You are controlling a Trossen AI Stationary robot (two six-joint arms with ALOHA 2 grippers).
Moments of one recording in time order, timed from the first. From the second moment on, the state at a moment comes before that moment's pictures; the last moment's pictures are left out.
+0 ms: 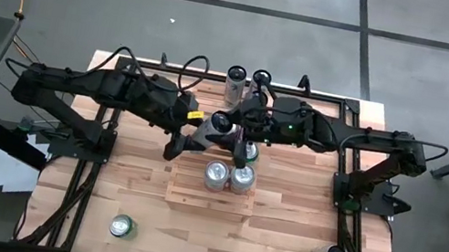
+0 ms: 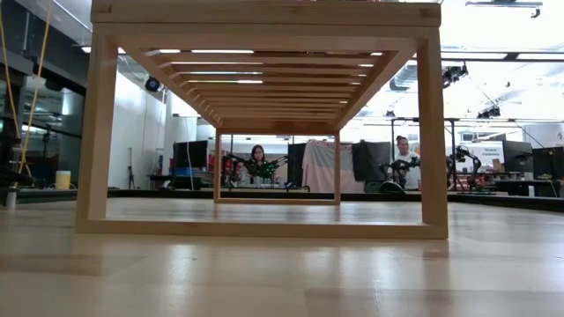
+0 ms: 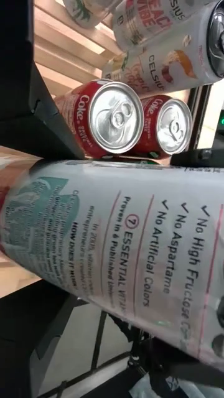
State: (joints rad) left arm -0.06 1.34 1.48 -0.71 0.01 -0.25; right arm 0.05 1.55 1.62 -0.23 0.03 0.20
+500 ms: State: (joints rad) left arm -0.06 1.29 1.48 -0.58 -0.04 -0.23; right arm 0.05 1.55 1.63 -0.09 0.04 0.20
